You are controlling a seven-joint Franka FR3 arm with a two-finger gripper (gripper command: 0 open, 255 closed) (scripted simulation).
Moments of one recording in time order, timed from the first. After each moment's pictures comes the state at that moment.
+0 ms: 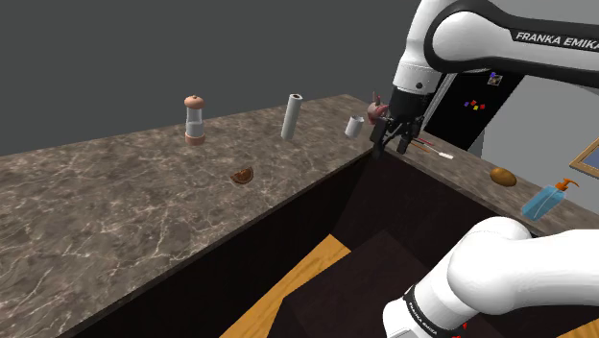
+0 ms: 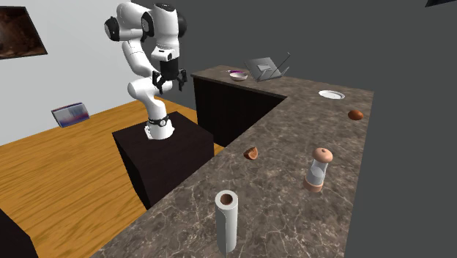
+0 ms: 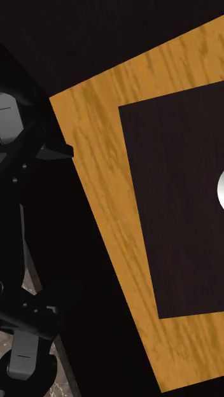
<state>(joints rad) 0.02 -0.74 -0.03 -2.43 -0.05 1.55 0.14</state>
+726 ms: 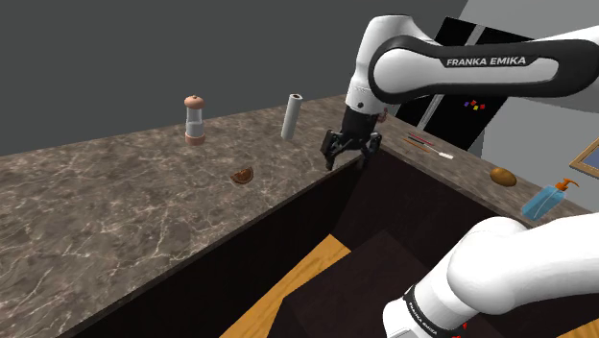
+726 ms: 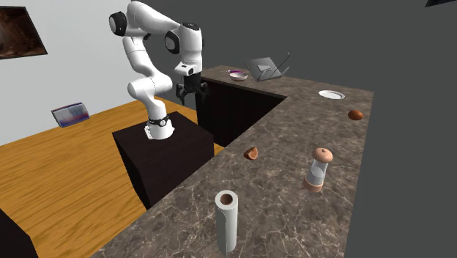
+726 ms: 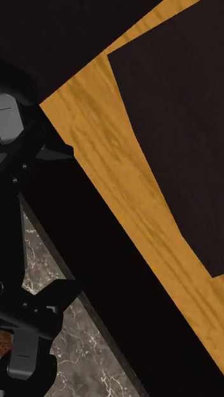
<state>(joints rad) 0.01 -0.56 0.14 -2.48 0.06 1.82 0.49</state>
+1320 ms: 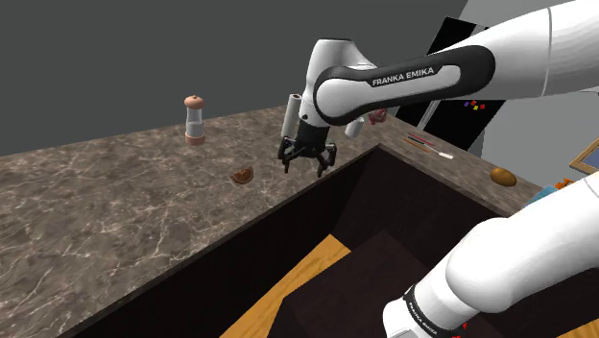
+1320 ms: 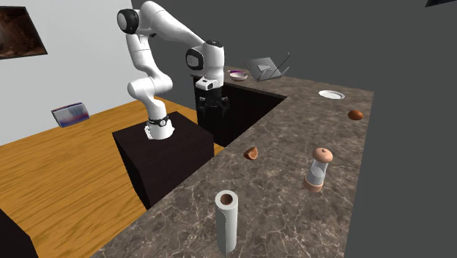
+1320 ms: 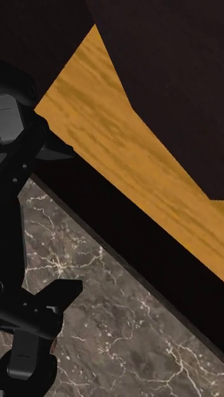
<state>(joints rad) -0.02 -0.26 0.28 -2.38 0.06 2.08 0.85</state>
